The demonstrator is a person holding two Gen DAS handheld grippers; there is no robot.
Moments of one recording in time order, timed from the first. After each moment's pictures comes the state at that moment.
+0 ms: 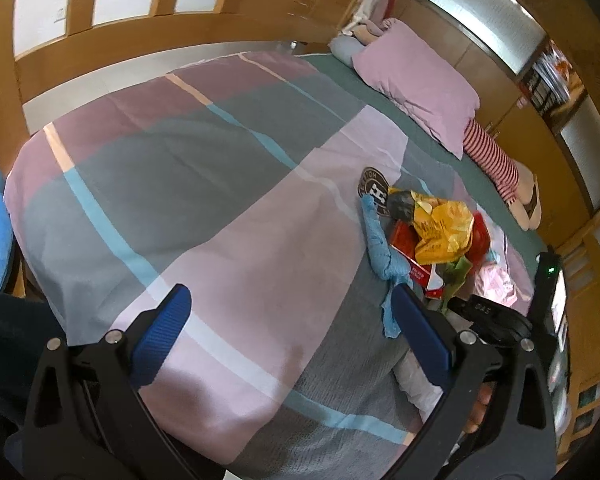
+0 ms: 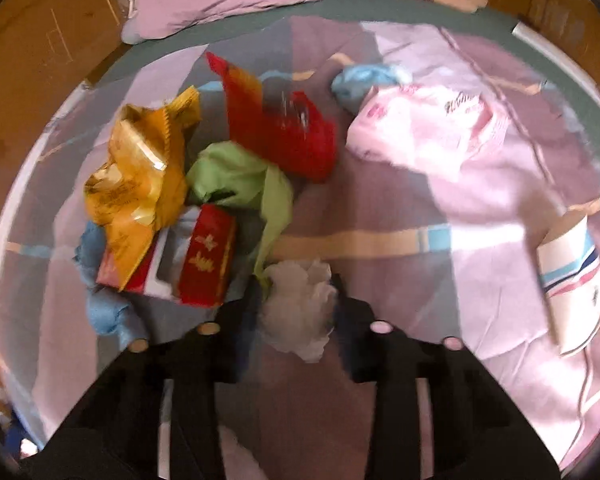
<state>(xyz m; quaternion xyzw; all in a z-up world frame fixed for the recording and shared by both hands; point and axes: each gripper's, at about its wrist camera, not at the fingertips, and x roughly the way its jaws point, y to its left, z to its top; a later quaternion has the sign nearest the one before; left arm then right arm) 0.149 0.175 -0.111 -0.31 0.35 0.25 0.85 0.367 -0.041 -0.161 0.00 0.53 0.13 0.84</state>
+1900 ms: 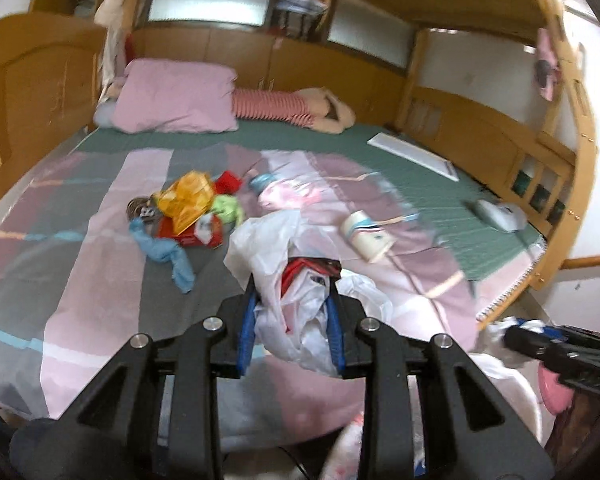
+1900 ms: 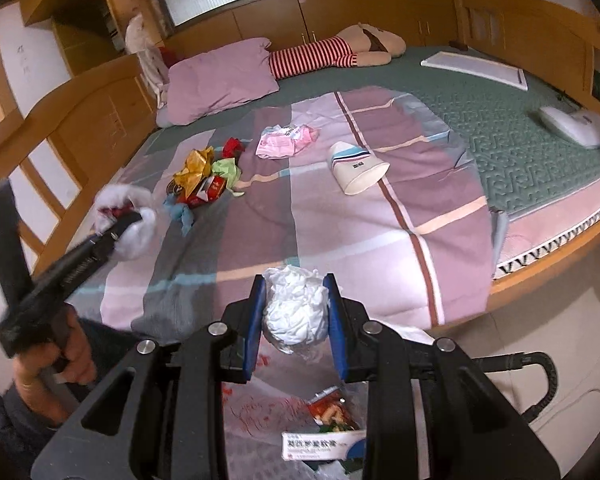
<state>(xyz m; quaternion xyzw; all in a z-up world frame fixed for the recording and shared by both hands) 0.092 -0.001 -0.037 -0.07 0.29 -0.09 0.95 0.067 -0.237 -0.036 0.07 0.40 0.12 0.91</state>
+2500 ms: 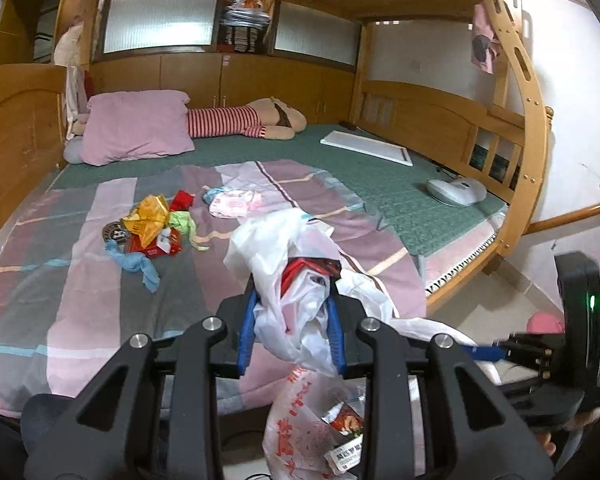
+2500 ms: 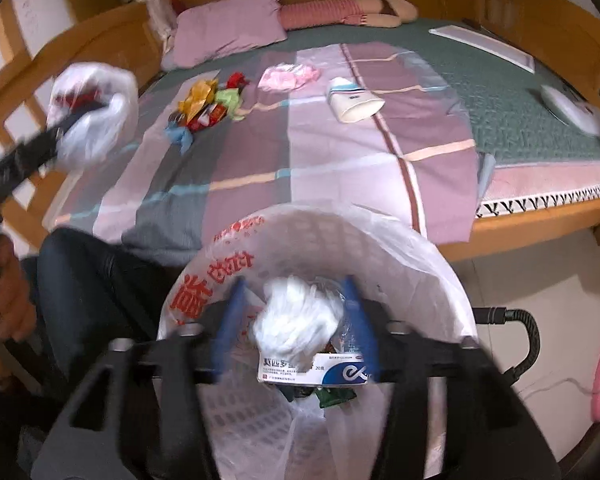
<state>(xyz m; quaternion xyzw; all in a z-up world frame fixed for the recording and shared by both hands) 0.024 -0.048 -0.008 -0.02 0.28 -0.15 0.95 0.017 -0.248 -0.060 0.06 0.46 0.13 0.88</state>
